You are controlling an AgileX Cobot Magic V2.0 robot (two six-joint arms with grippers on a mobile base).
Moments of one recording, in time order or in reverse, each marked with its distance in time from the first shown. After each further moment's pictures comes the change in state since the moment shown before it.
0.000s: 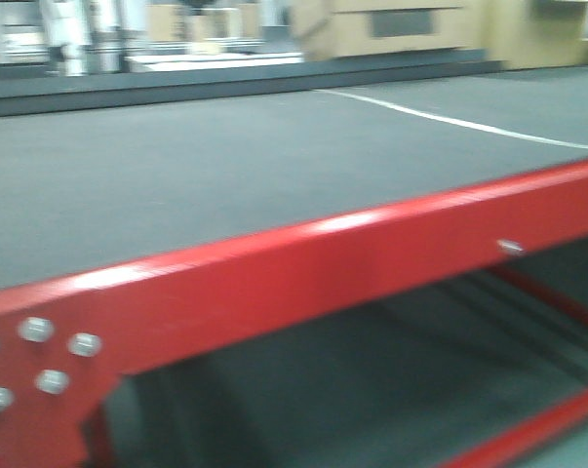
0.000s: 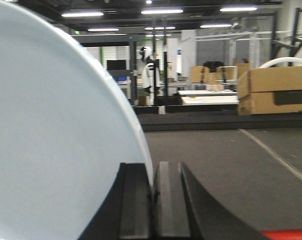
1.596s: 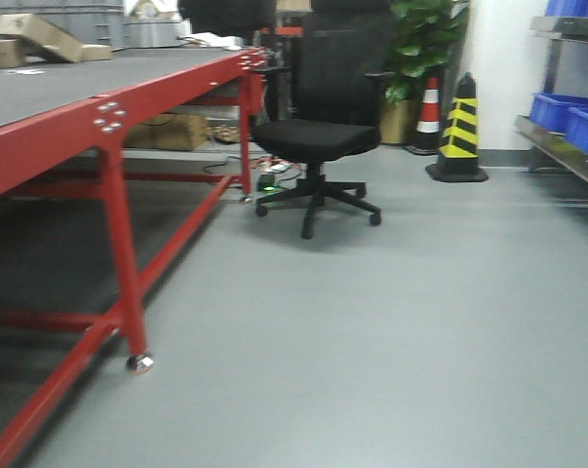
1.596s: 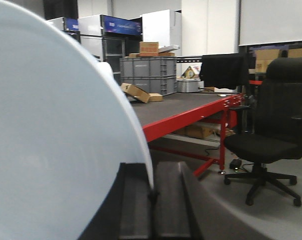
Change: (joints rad) left arm 0.000 0.000 0.000 0.000 0.000 0.000; right arm 0.000 -0.002 0.000 0.000 -0.005 0.000
